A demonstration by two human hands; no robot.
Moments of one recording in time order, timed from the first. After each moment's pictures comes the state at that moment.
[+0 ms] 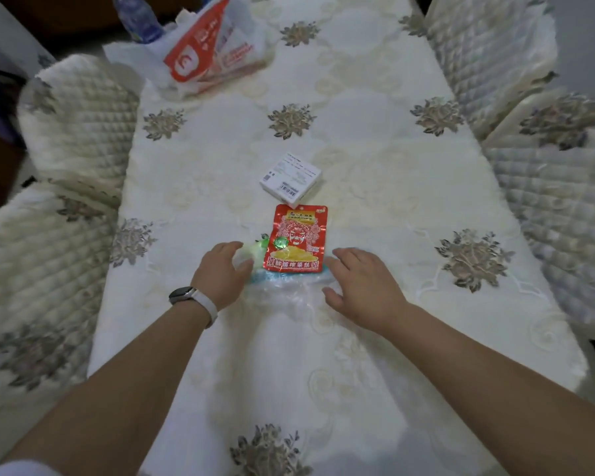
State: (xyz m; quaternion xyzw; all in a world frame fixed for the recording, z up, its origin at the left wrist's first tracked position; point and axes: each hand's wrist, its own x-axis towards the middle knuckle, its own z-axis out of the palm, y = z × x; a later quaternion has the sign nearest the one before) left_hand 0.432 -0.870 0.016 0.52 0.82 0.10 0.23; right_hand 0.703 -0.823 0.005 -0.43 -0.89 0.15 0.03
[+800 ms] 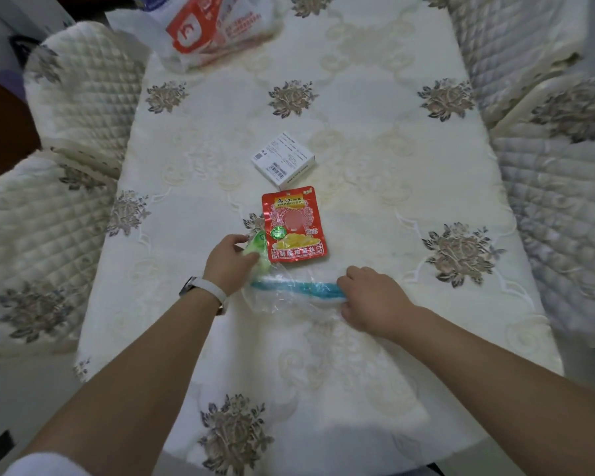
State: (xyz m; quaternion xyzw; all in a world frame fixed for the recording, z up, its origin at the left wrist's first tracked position) left_hand 0.500 -0.871 0.011 0.32 0.87 0.21 0.31; right_hand 0.762 -0.827 -0.001 -0.35 -0.91 0.19 -0.09
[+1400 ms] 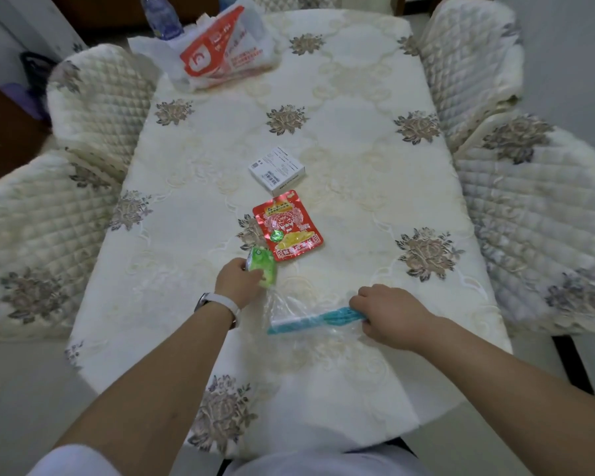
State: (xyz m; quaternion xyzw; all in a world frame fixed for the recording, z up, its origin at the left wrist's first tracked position) left_hand 0.549 -0.912 0.015 0.28 0.87 0.22 0.34; right_hand 0.832 -0.853 0.030 -0.29 -0.93 0.16 -0.13
